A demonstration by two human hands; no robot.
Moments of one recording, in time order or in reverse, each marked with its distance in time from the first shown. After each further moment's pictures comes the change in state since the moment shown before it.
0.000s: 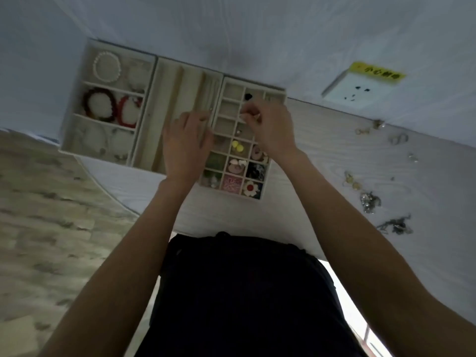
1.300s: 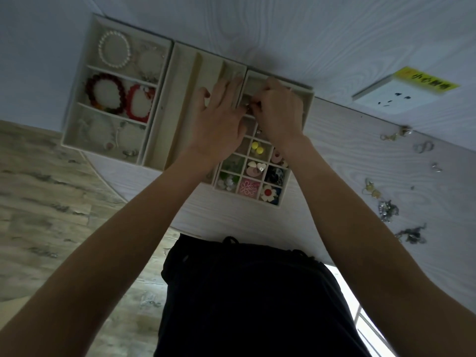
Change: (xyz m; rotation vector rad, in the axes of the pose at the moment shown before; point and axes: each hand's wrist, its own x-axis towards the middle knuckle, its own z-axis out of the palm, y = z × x) left_hand 0.045 0.002 0.008 0.516 -0.283 0.266; right_hand 0.044 -0.011 0.033 -0.546 -0.092 -0.045
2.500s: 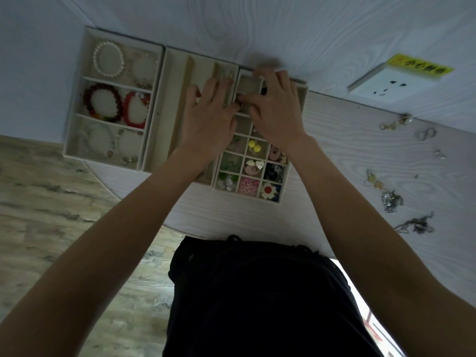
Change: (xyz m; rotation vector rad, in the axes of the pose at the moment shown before) left_hand 0.004 -0.007 -0.010 0.100 -0.042 0.050; right_hand -0.011 0.011 -0.001 0.108 0.131 -0.144
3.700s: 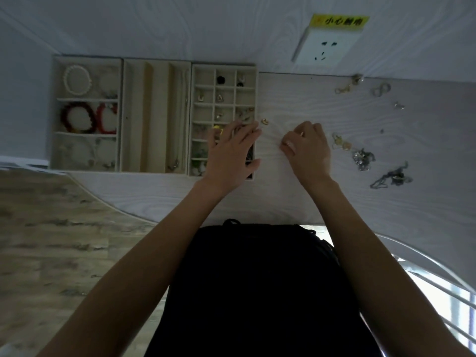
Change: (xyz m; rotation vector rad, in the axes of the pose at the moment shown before) left_hand -0.056 0.103 0.018 -0.398 0.068 0.212; right_hand -0.165 0.055 -0.018 0.013 0.051 0.436
